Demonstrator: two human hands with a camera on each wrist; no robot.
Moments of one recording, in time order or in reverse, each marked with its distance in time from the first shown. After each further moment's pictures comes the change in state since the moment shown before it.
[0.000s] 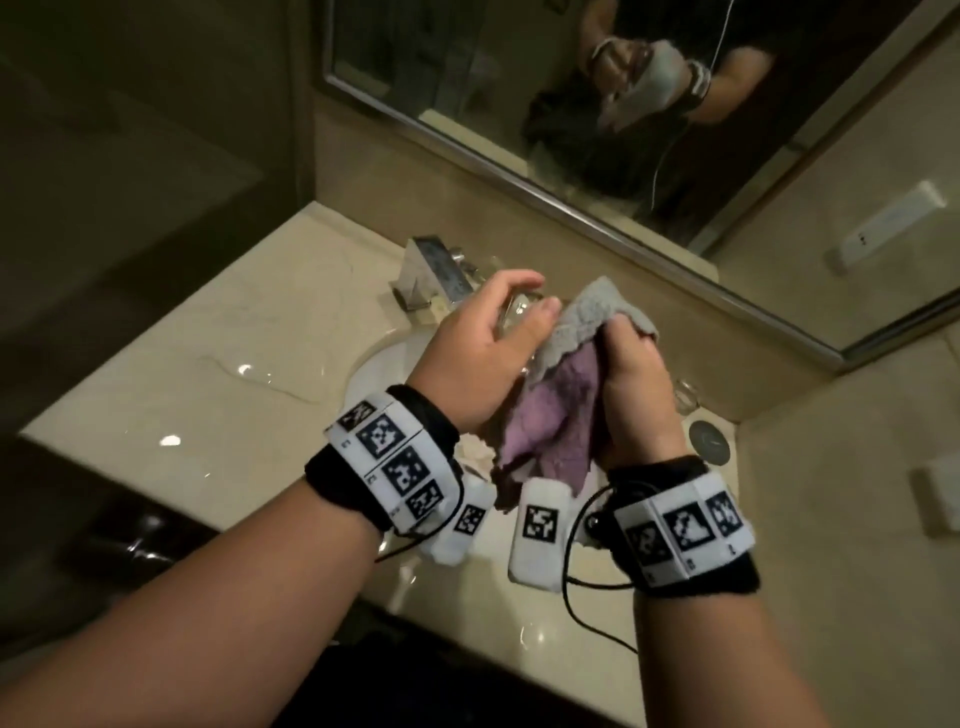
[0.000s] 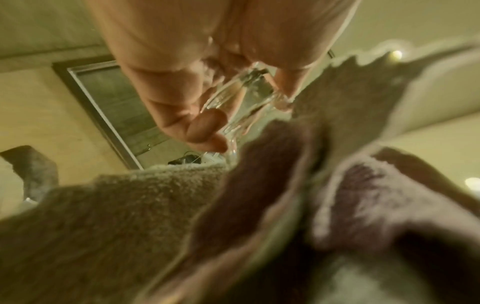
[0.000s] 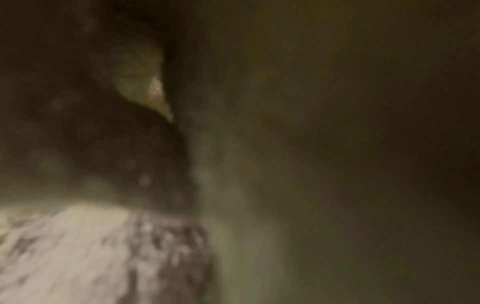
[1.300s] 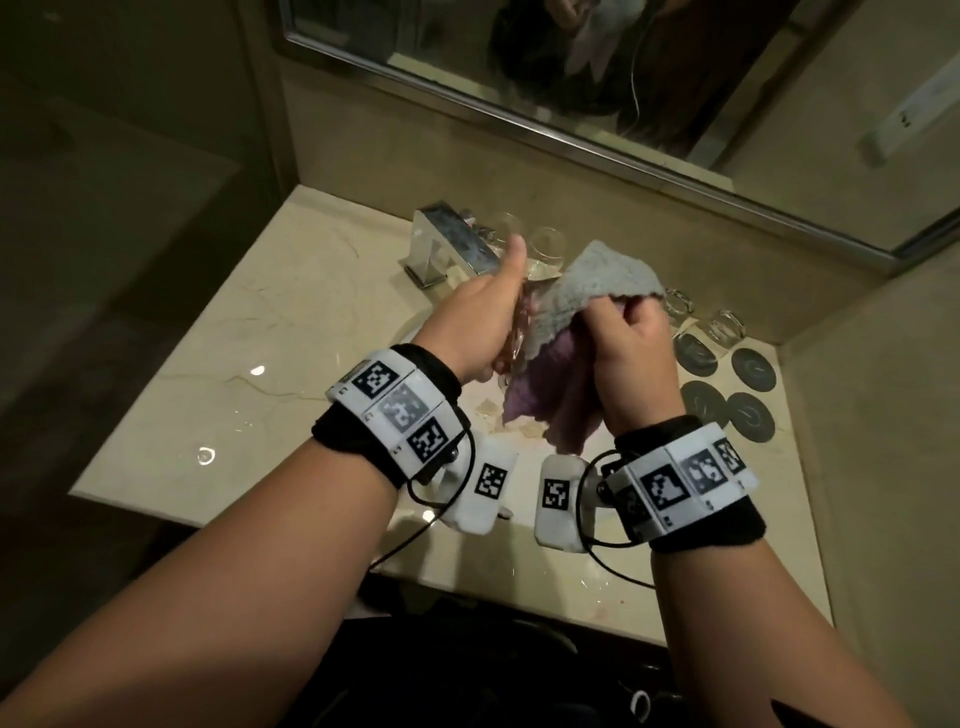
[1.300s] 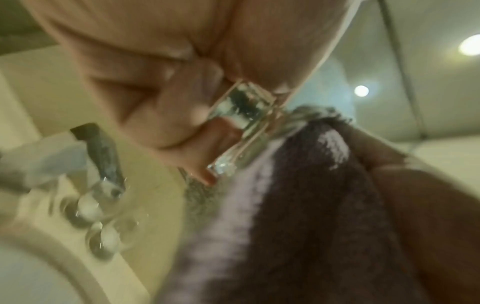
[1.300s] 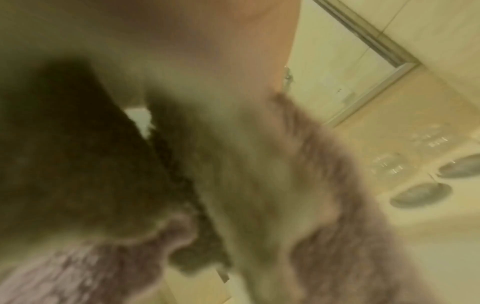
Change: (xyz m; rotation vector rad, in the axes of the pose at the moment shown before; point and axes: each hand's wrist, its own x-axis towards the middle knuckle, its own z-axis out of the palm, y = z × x) left_hand 0.035 -0.038 -0.045 0.058 -0.278 -0.416; right_hand 0.009 0.040 0.042 -0.194 0.214 -0.039
